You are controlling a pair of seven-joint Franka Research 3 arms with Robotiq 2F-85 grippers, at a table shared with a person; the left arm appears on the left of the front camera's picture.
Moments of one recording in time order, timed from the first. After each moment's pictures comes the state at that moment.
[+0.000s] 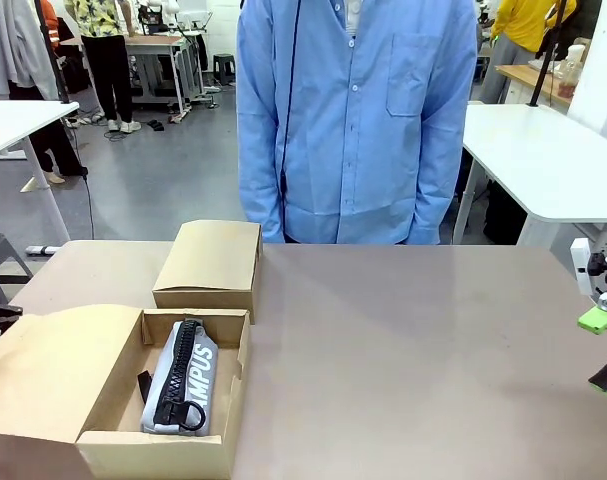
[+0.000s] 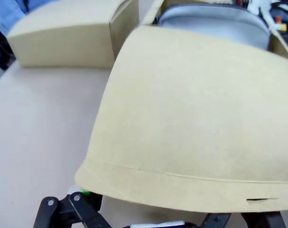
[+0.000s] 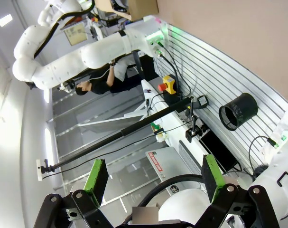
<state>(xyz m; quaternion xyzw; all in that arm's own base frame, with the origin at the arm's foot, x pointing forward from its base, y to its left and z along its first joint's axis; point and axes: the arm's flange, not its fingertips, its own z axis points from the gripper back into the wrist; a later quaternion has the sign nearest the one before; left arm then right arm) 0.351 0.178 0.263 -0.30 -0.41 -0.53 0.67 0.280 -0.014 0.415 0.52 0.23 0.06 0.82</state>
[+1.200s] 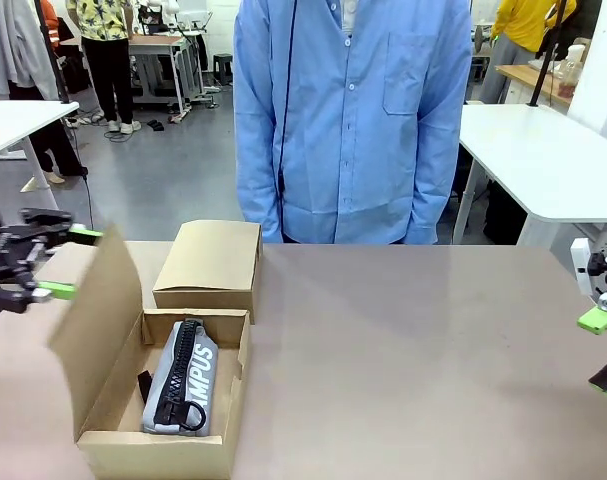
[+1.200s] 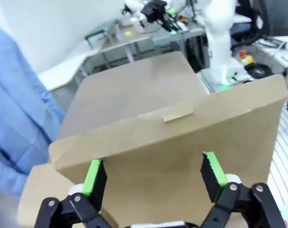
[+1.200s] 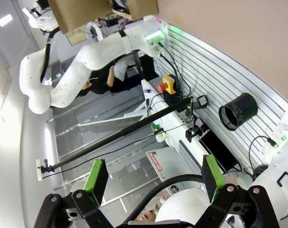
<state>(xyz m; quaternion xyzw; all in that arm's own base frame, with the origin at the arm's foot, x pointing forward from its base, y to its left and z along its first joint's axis) 0.337 0.014 0.420 -0.35 -0.49 -0.63 0.49 0.280 -0.015 0.415 0.52 0.23 0.06 0.82</state>
